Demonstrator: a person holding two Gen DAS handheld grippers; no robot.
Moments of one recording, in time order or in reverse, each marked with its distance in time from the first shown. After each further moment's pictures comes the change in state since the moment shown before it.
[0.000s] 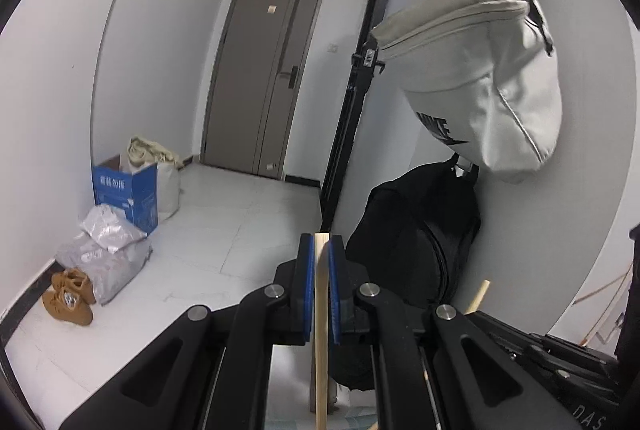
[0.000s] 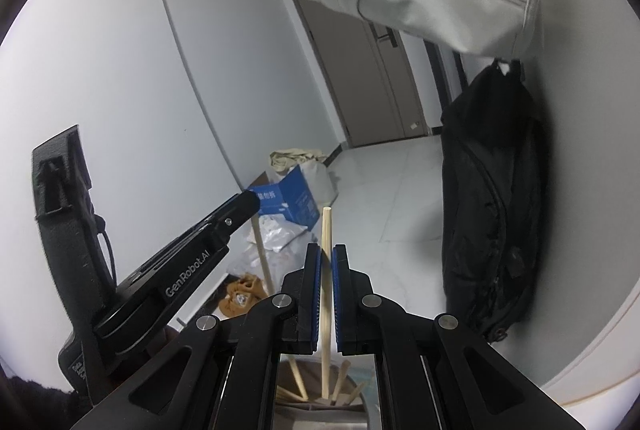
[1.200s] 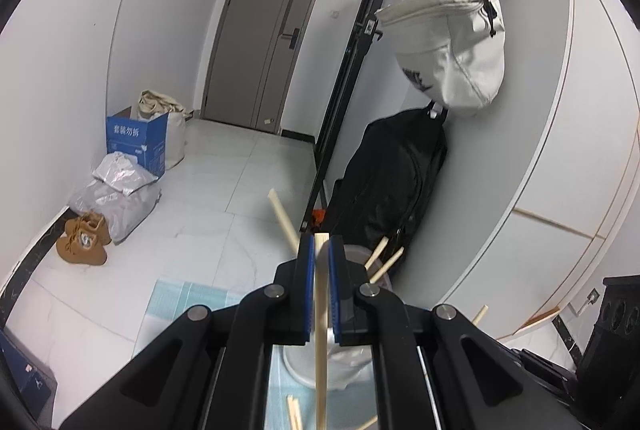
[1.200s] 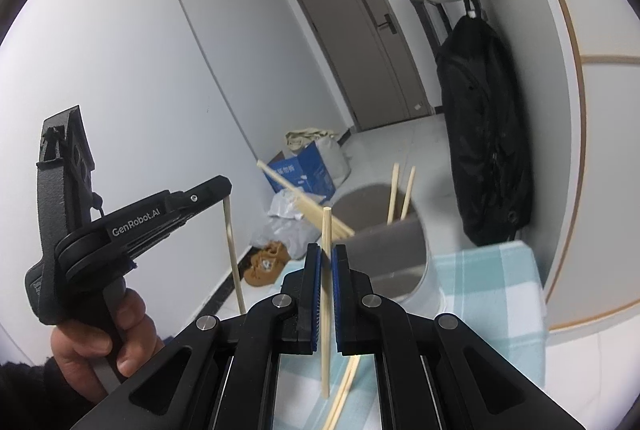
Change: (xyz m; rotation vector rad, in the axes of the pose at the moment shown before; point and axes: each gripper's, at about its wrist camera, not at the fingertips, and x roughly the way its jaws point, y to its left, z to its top) left arm -0.104 0.017 -0.038 -0.057 0.155 -0.055; right arm -0.094 0.049 -0.133 0.055 0.006 0.025
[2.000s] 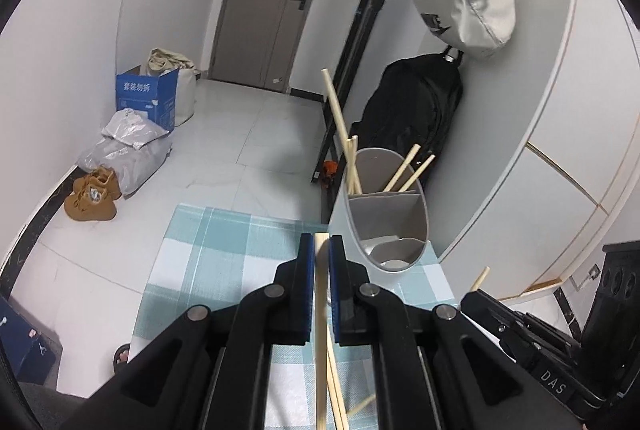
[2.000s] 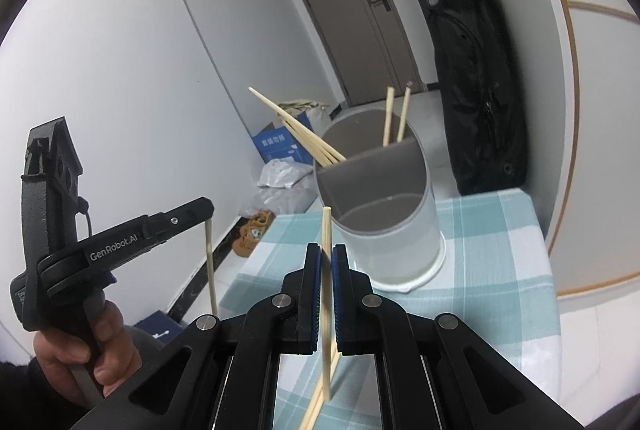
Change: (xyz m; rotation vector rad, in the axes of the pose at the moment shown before) left arm -0.012 0.034 -0.066 -0.004 0.146 0.010; right arm 0.011 0.003 -0.063 -0.013 0.081 -0.038
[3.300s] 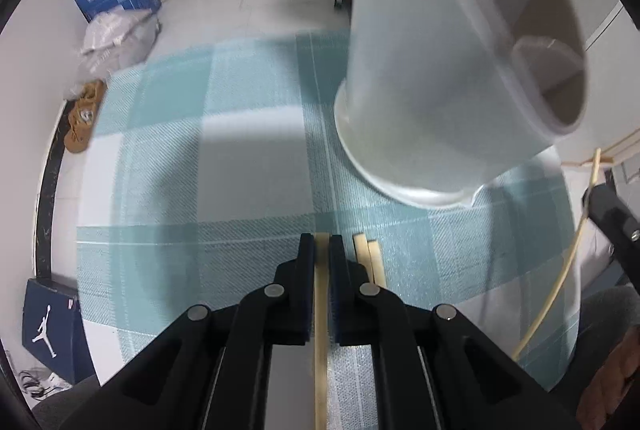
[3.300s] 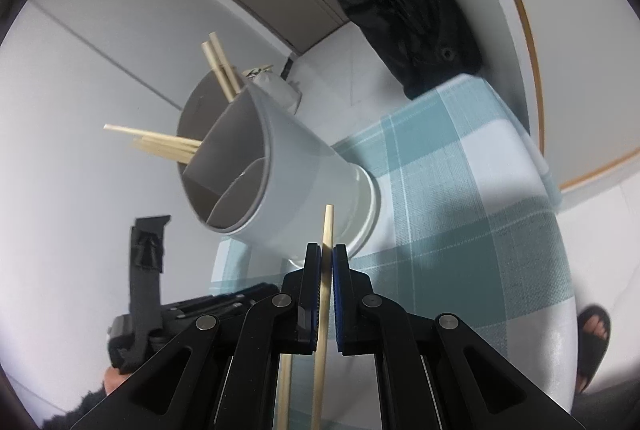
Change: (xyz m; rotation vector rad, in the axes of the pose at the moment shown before) left arm 0.125 0.001 -0.050 0.126 0.622 0.178; right arm 0.050 -0.113 -0.011 0.398 0.208 0.025
